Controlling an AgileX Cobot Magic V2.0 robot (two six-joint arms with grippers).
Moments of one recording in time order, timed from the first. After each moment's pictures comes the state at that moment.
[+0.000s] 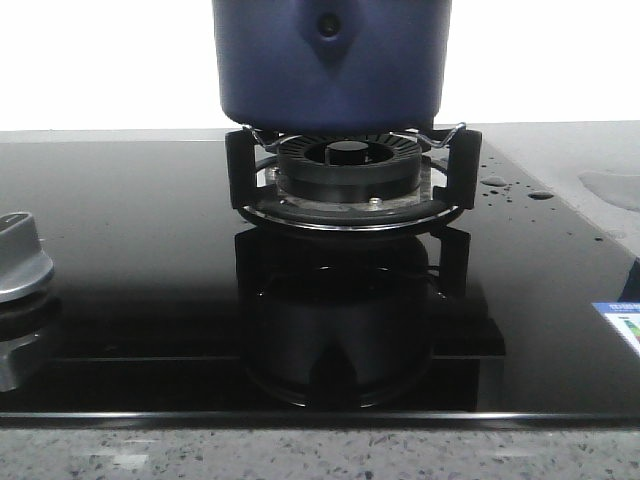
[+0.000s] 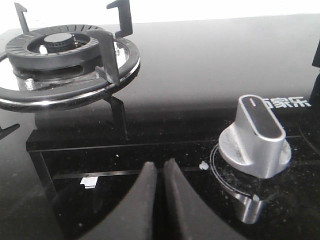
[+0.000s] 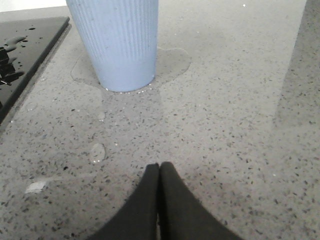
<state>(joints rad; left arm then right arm) -0.08 0.00 0.00 0.09 0.33 -0.07 -0.09 -0.01 0.01 -0.17 0.33 0.22</state>
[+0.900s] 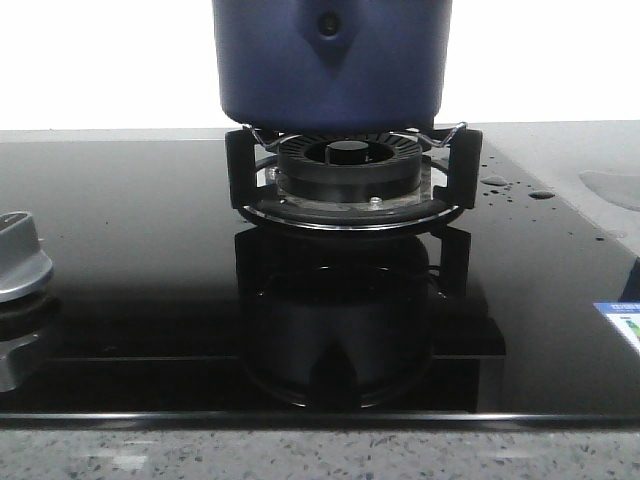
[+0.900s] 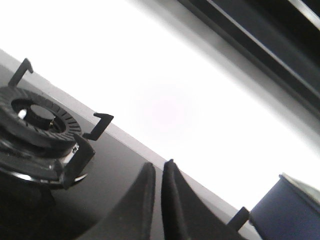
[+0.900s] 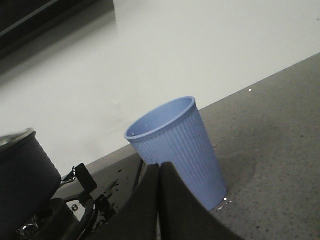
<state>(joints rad) -0.08 0.00 0.00 -0.62 -0.10 -0.07 -0.09 -0.01 0.02 0.24 -0.08 0.23</state>
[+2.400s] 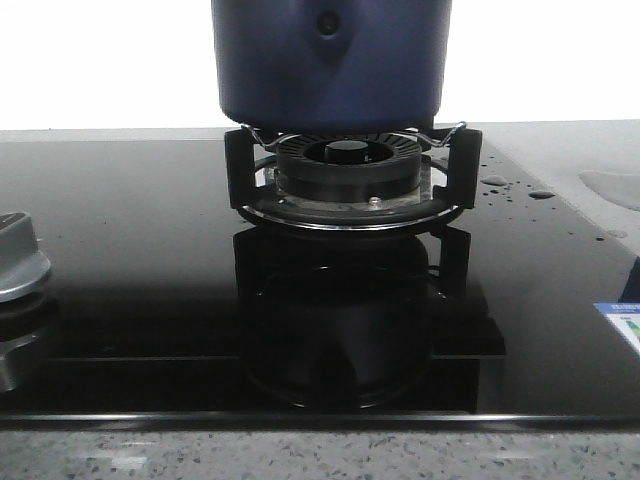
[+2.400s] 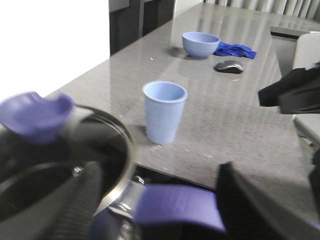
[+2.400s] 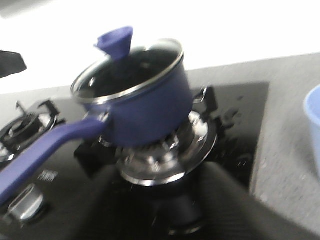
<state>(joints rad) -0.21 1.28 -1.03 -1.50 1.09 1.61 -0.09 0.31 -0.52 0.85 0.63 -0.49</state>
